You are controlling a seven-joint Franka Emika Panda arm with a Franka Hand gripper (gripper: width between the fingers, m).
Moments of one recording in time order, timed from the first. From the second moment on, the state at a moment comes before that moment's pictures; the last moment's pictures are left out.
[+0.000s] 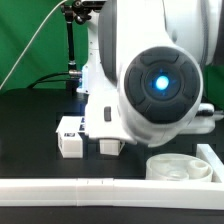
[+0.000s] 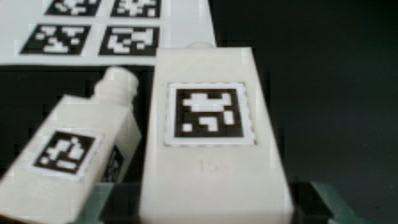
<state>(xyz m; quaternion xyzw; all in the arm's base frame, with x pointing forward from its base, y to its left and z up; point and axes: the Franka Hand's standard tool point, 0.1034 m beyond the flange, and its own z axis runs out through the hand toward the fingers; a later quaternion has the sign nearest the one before) 0.529 0.039 0.061 -0.85 0.03 0.52 0.06</state>
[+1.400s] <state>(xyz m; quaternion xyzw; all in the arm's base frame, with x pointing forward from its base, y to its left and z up) 0.595 0.042 0.114 -0.97 0.03 0.23 0.06</state>
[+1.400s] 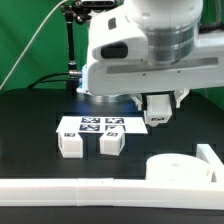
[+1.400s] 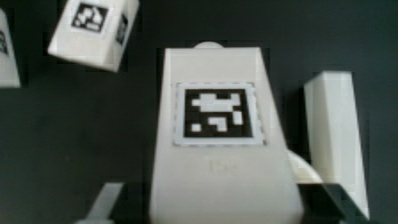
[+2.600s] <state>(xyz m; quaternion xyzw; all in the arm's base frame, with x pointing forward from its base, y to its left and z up) 0.648 0.043 0.139 -0.99 -0.03 -0.12 0.04</state>
